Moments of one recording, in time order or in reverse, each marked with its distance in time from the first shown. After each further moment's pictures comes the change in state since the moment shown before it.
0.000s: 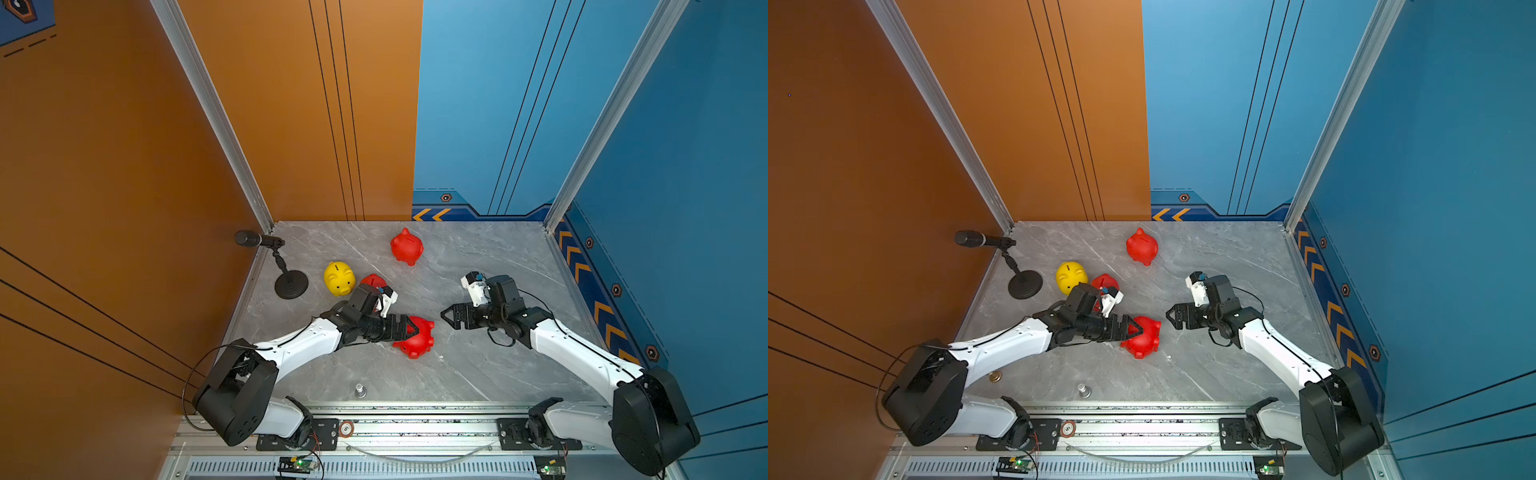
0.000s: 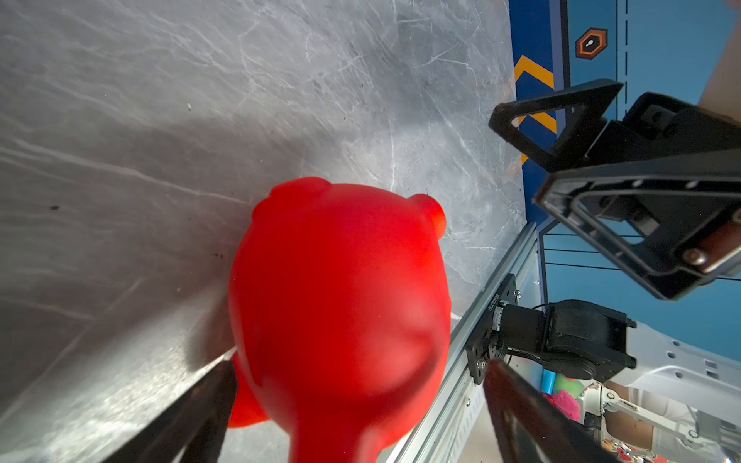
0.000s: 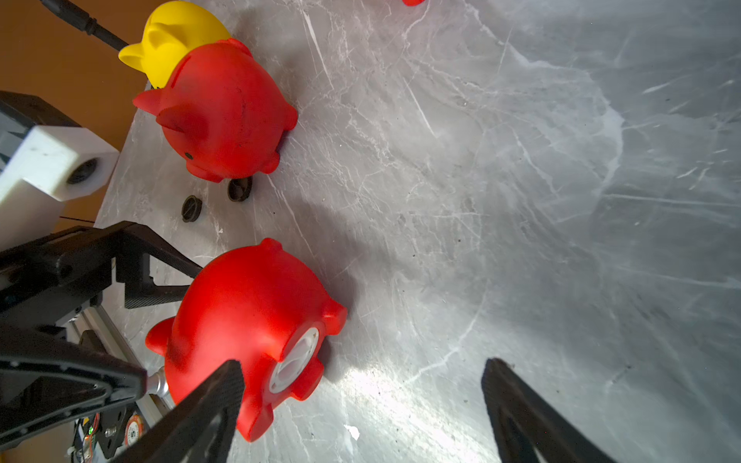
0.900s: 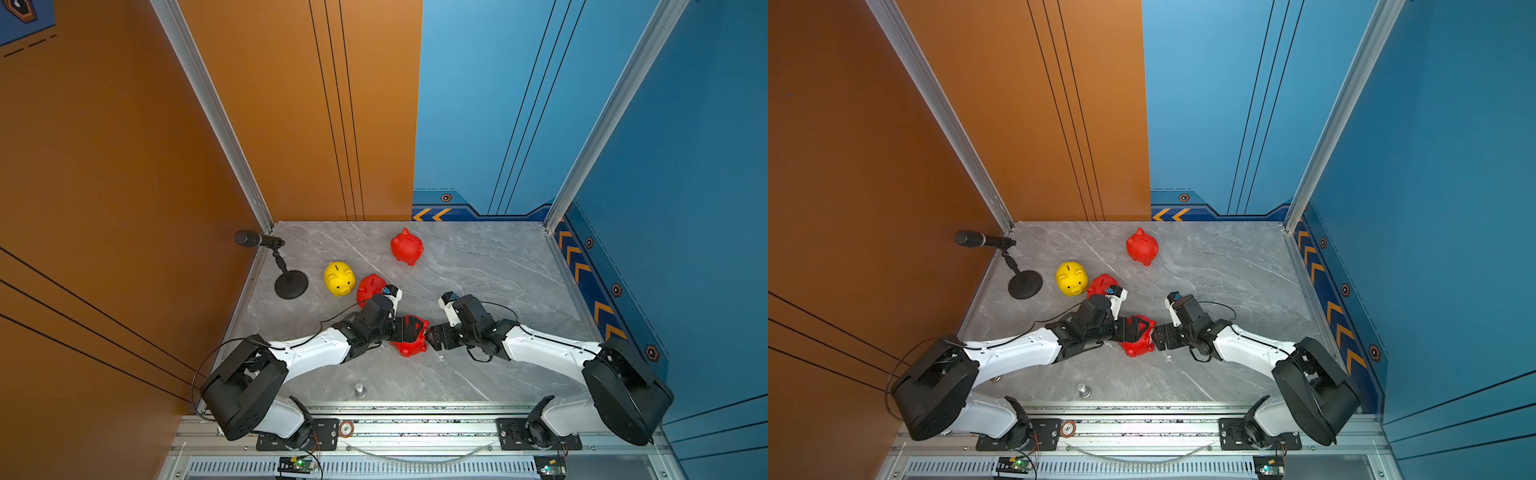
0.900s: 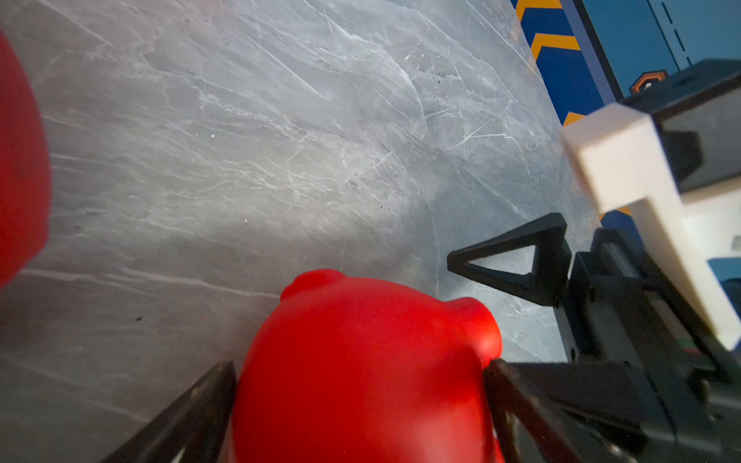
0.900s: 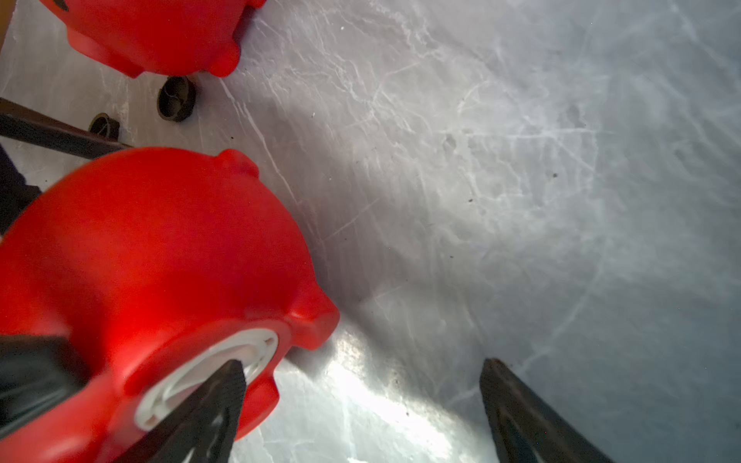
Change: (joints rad) left arm -0.143 0.038 -0.082 0.287 -0.415 0.018; right arm 0.248 0.150 -0.077 0.156 0.213 0.096
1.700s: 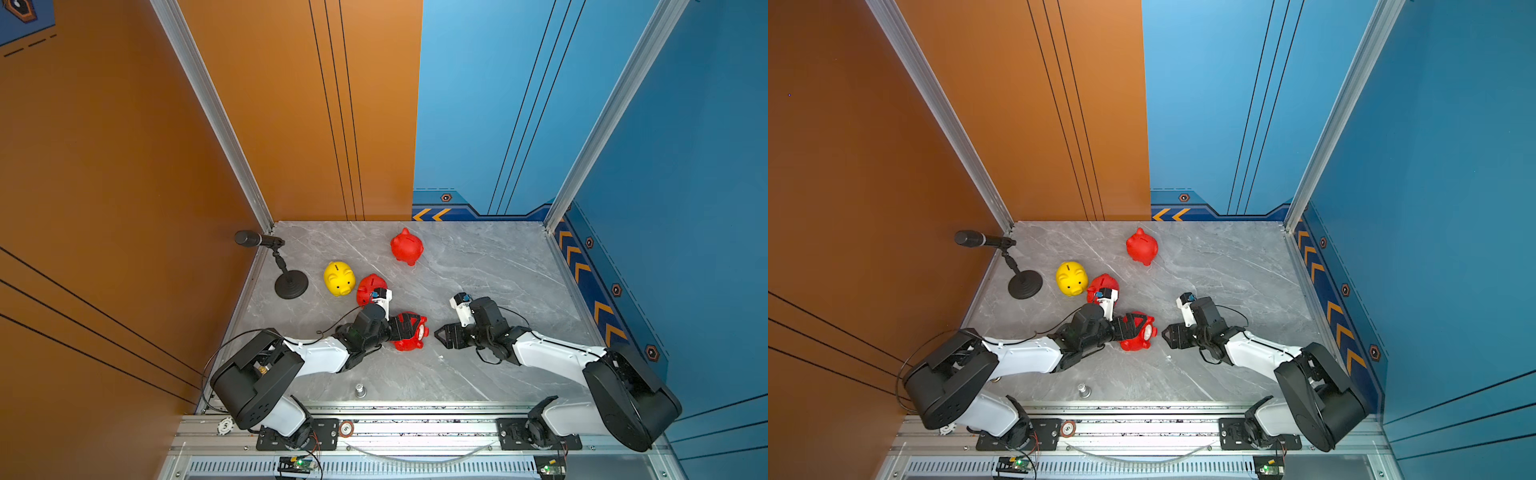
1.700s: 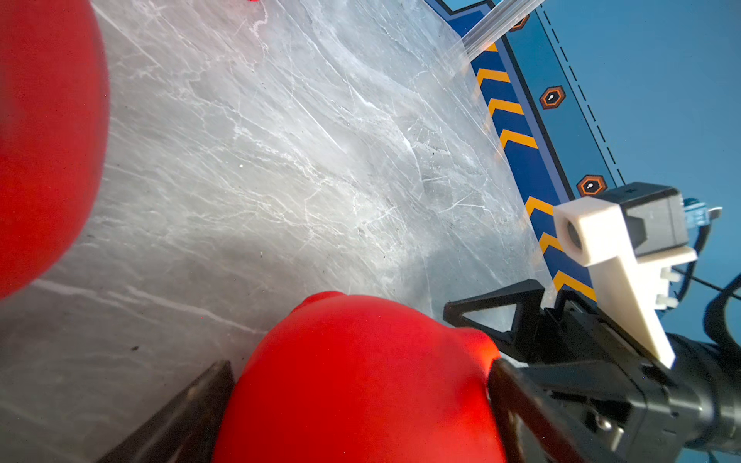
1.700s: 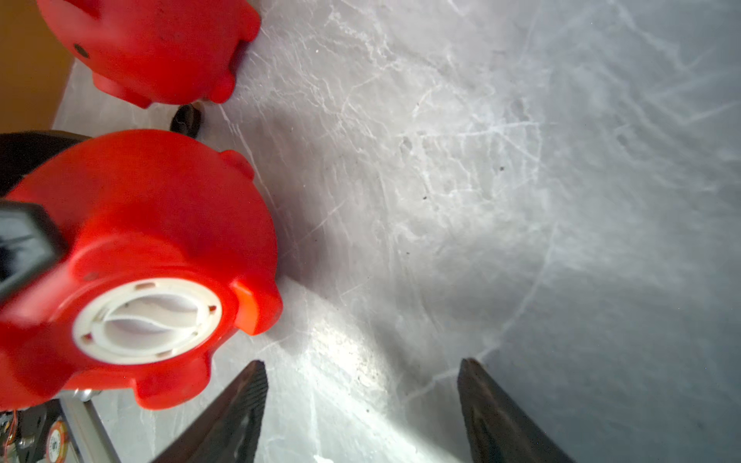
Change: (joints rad) left arm 0.022 0.074 -0.150 0.382 -0.025 -0.169; right arm -0.142 -0.048 -0.150 0.187 -0.171 -0.037
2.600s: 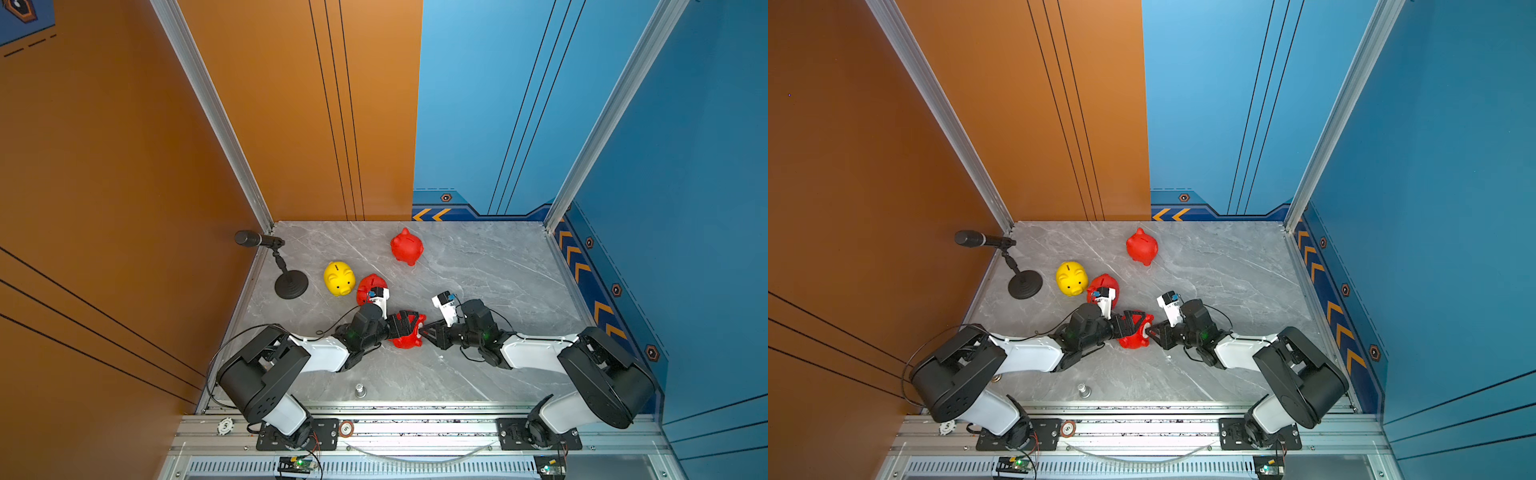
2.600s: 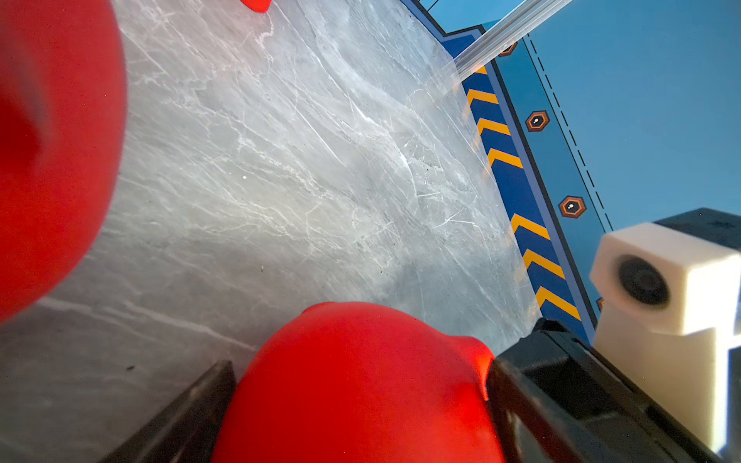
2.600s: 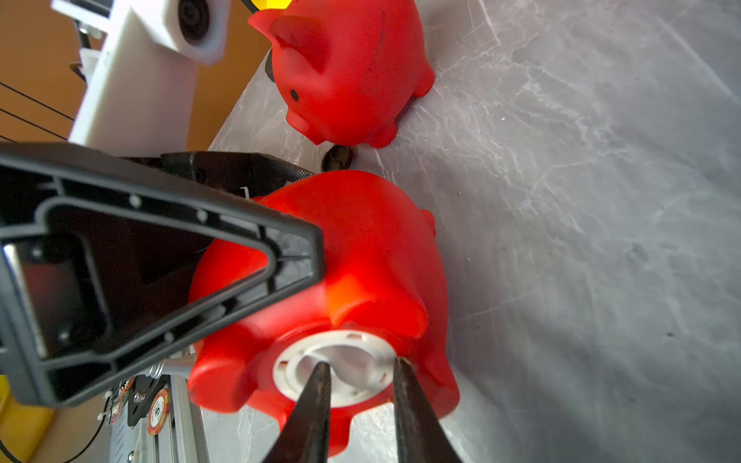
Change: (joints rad) left arm 0.027 0.042 -0.018 0.099 0.028 -0.045; right arm 0.093 0.148 -0.018 0.422 -0.153 0.061
